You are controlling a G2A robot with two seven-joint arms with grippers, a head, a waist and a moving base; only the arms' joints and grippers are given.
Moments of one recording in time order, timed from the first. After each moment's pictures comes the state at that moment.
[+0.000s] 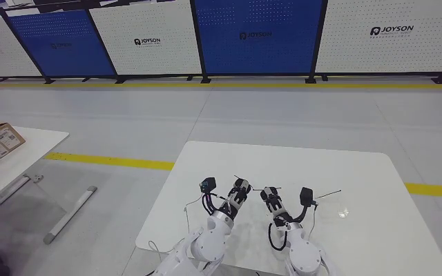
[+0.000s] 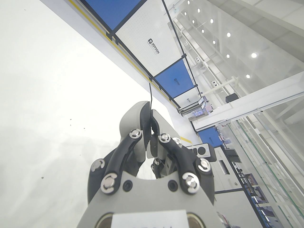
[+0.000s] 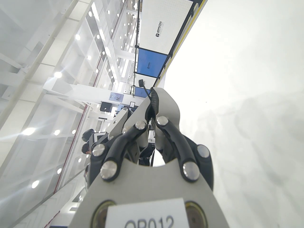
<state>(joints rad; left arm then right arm) 1.45 -1.31 -1.05 -1.60 0.25 0.07 0.18 -1.39 -1.51 1.07 -1.40 -0.15 -0.03 0.03</state>
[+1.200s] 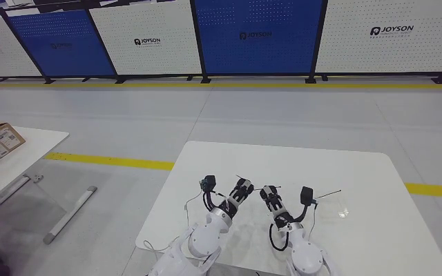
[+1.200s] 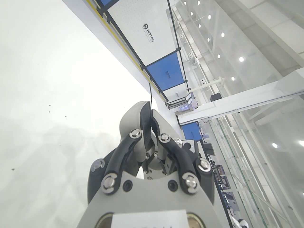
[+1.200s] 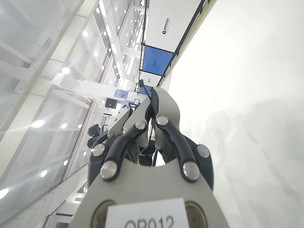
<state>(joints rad) 1.46 -1.31 -1.10 -1.64 0.10 0.05 0.04 -1.39 -1.51 1.07 -1.40 -0.14 -0.08 0.05</state>
